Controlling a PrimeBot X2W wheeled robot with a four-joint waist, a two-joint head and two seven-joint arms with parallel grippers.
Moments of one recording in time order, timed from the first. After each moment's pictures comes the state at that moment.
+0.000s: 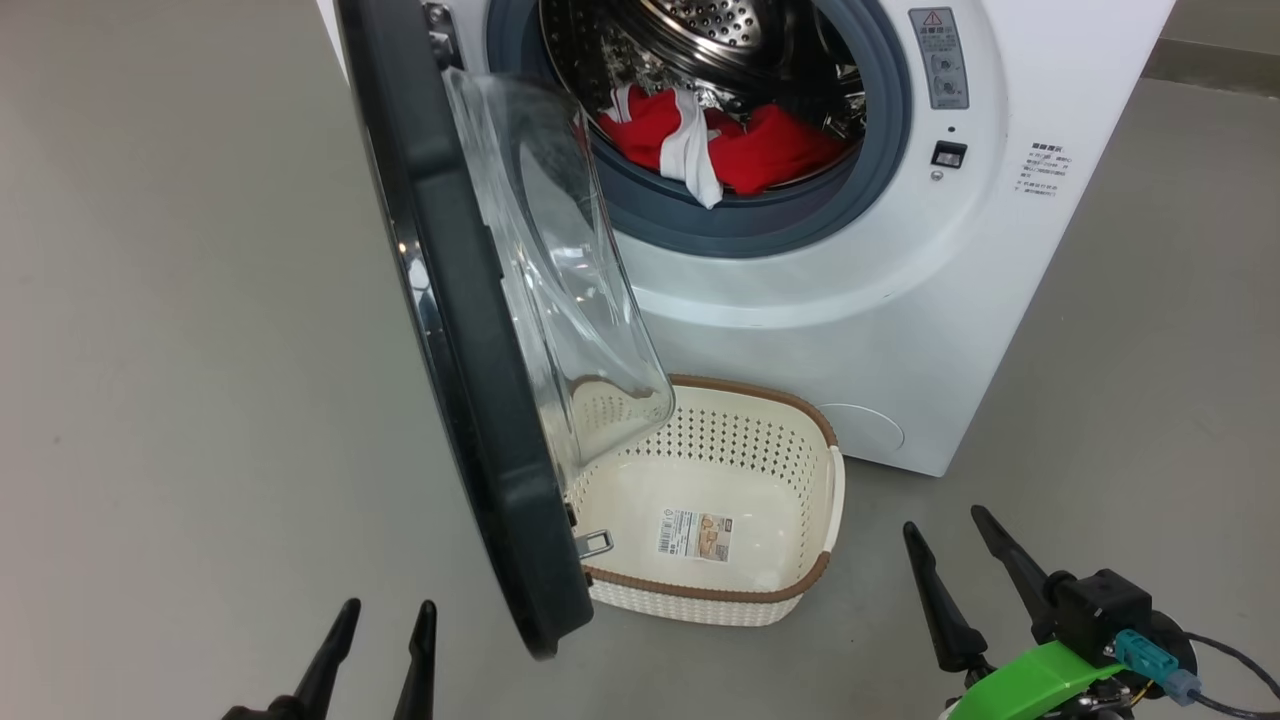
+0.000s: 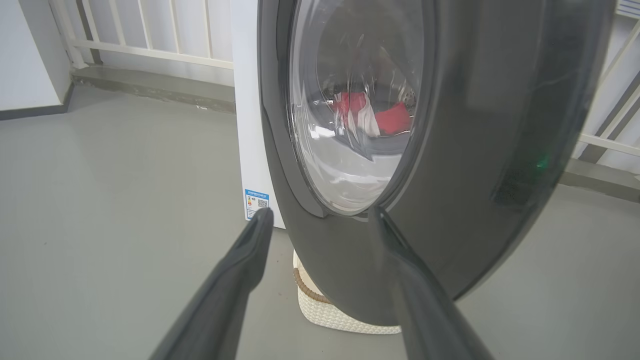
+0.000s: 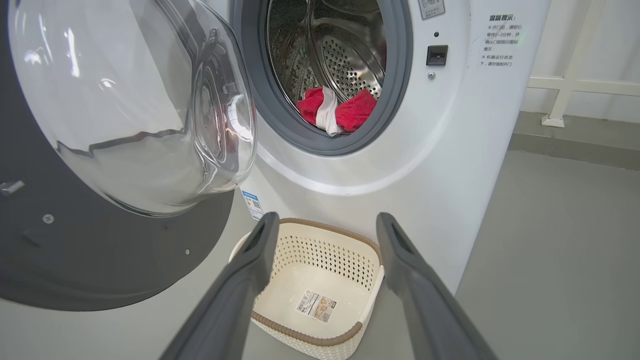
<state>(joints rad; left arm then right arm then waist) 0.06 0.04 -0.05 0.20 -0.25 -0.12 -0.25 -0.05 -0.07 0.11 0.34 0.28 0.12 -0.25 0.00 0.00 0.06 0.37</state>
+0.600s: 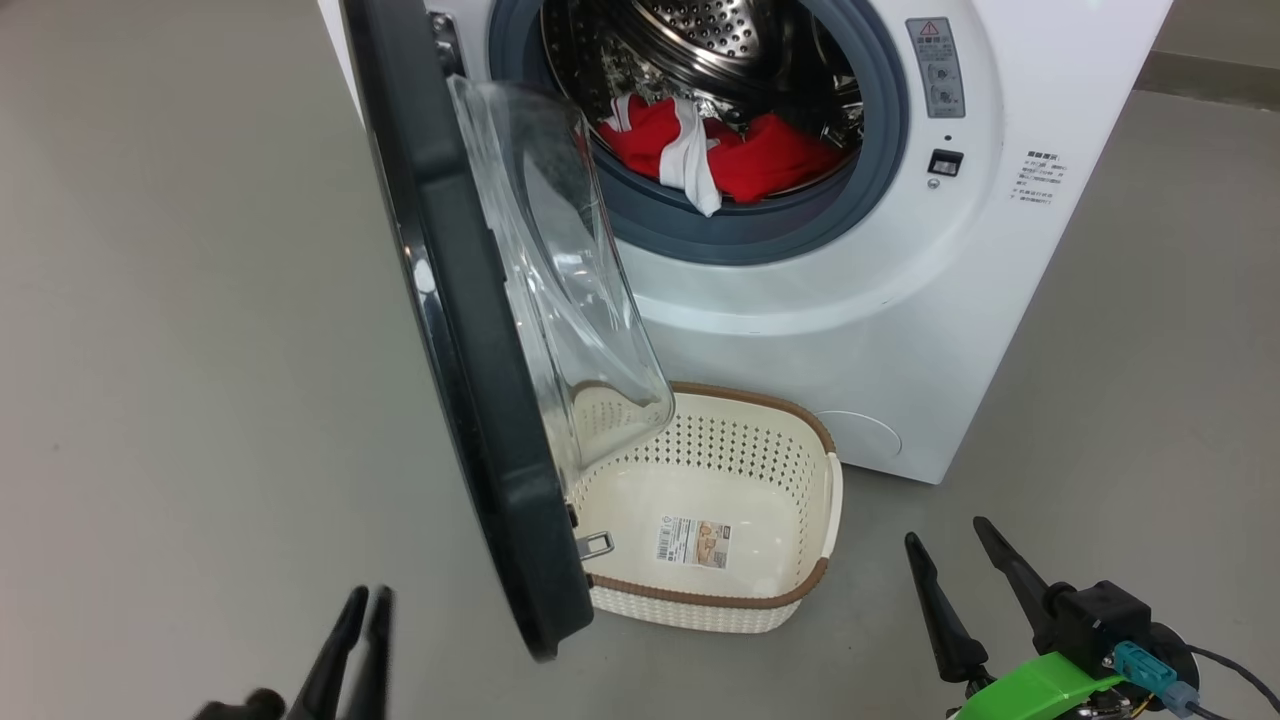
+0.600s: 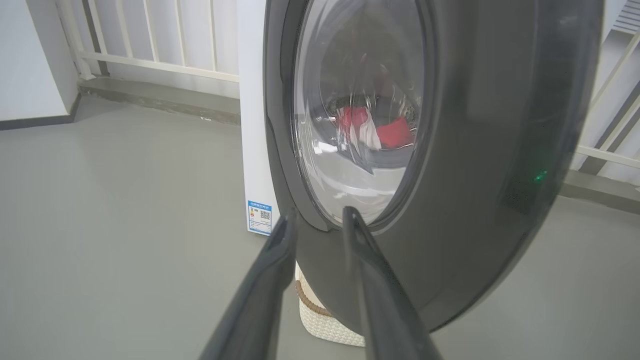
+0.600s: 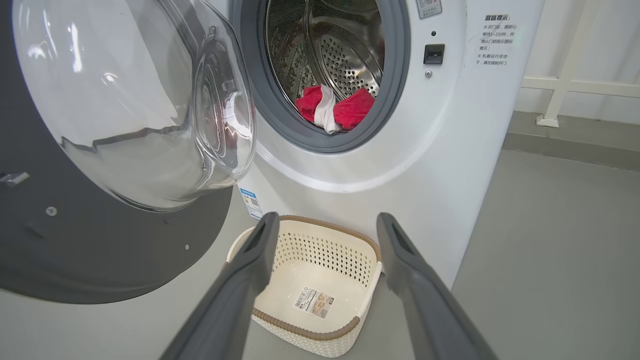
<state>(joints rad) 0.06 0.04 -0.03 0.18 -0.25 -0.12 -0.25 -0.02 -0.05 0.08 0.34 0.24 0.12 -0.25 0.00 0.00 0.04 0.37</state>
